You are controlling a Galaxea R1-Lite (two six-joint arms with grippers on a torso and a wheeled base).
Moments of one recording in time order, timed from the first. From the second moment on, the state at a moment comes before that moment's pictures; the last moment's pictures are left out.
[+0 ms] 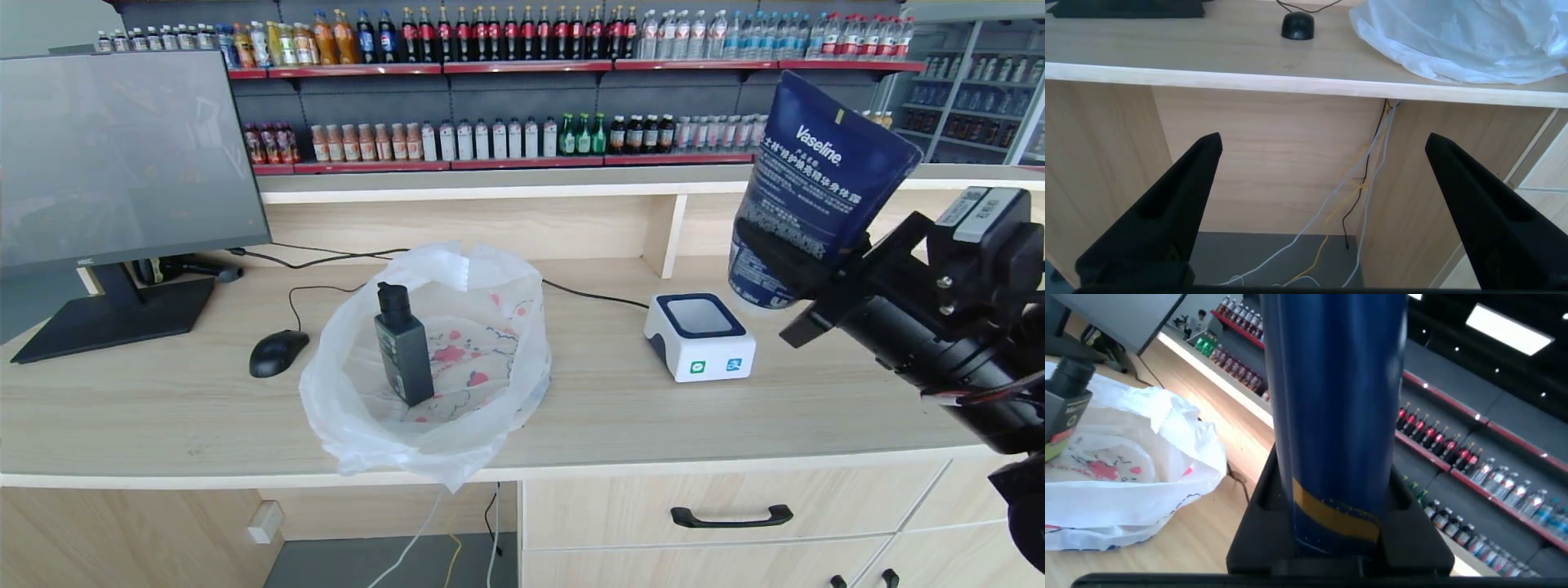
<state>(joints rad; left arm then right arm) 0.00 0.00 0.00 0.00 0.00 0.00 0.34 1.64 -0.50 -1.57 0.34 -0.41</state>
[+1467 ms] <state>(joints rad) 0.00 0.00 0.00 0.00 0.00 0.00 0.23 1.63 -0.38 -1.57 0.20 -0.05</state>
